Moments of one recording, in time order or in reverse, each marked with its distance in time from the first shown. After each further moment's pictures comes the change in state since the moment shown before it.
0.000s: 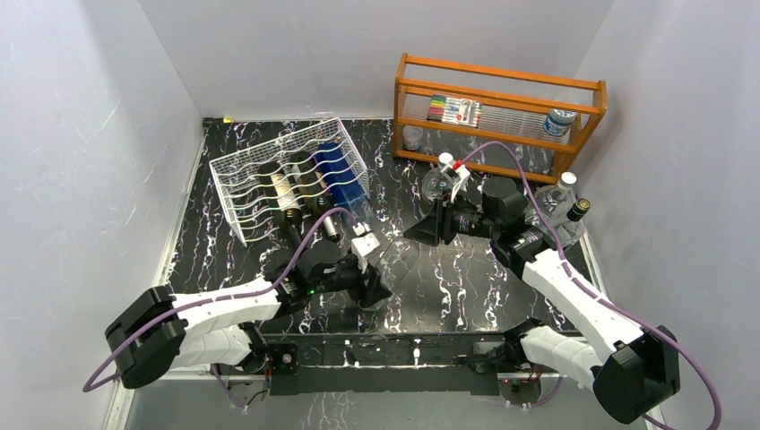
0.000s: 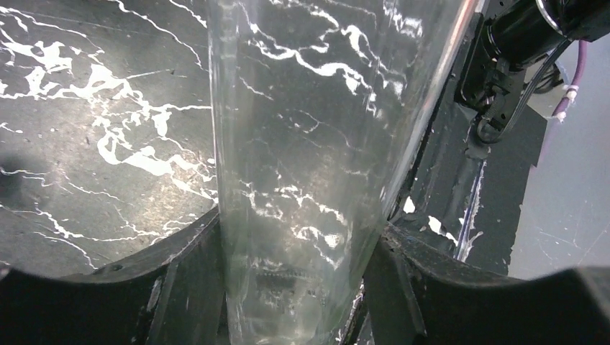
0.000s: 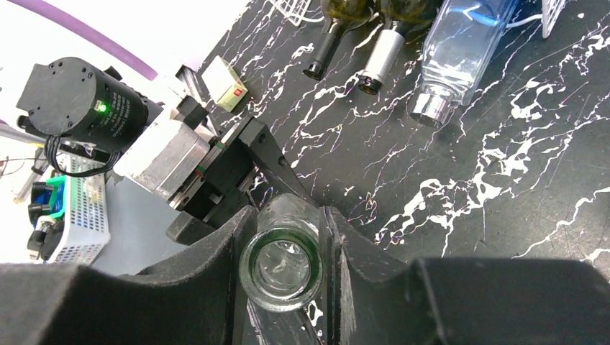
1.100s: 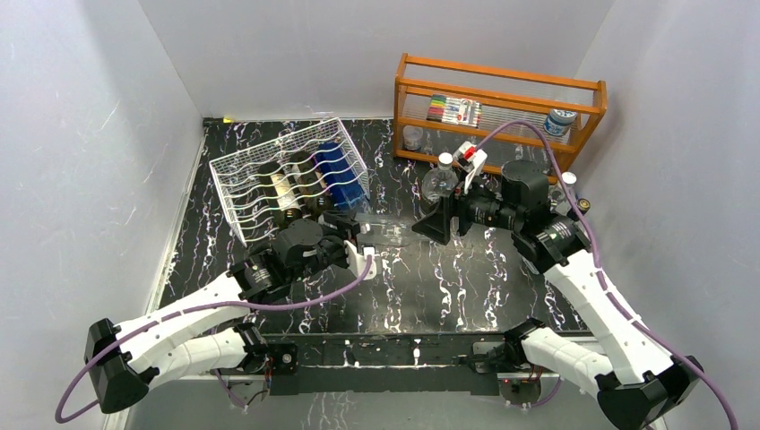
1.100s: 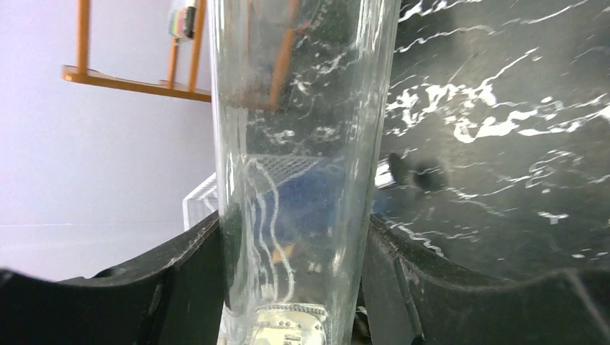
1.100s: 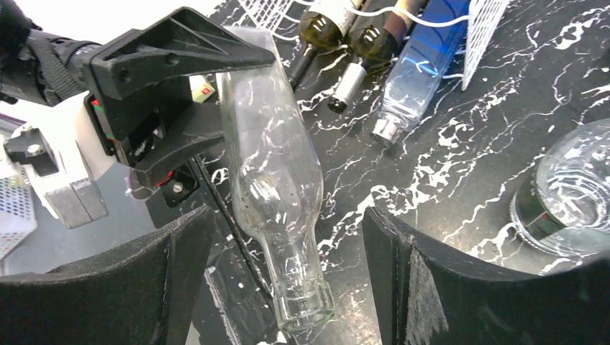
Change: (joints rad) left arm 0.001 -0.226 0.298 -0.454 -0.338 1.174; right arm 0.002 -0.078 0.284 -0.379 0.092 -0.248
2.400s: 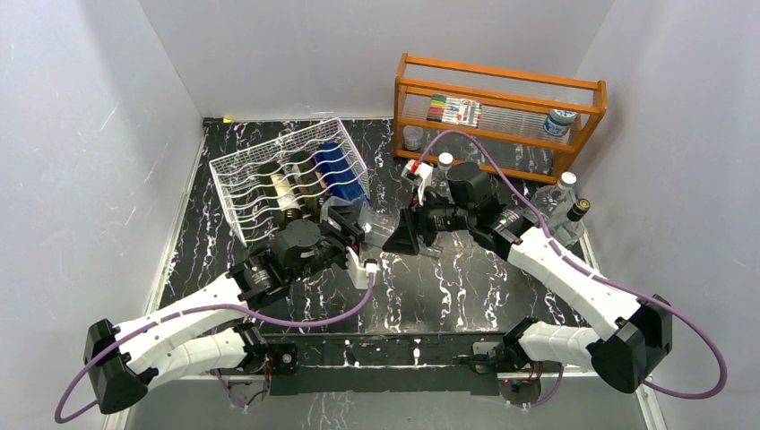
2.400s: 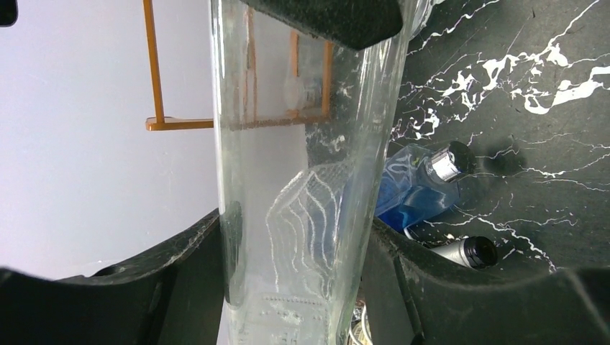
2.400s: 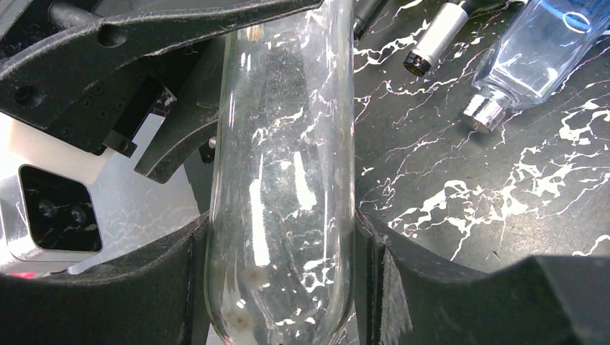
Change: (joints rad) left arm 0.000 -0.008 -0.009 0.060 0.006 0.328; right arm 0.192 0.226 -0.007 0.069 -0.039 0.009
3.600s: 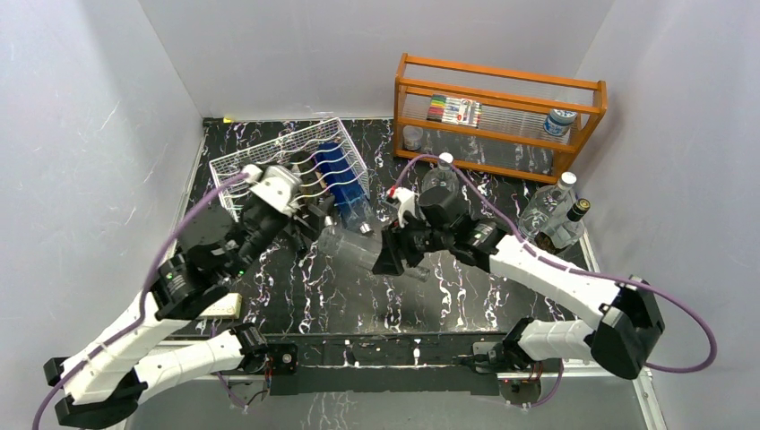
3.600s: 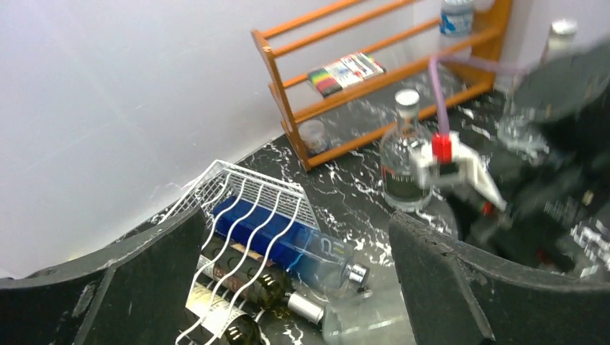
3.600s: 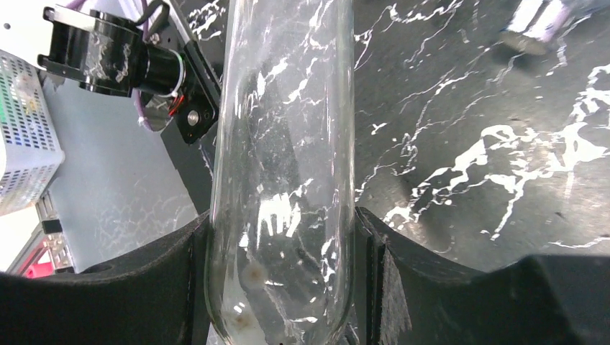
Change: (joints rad) left arm 0.000 -0.153 0.383 -0.222 -0.262 -1.022; right arm 0.134 0.037 -0.101 0.031 0.176 0.115
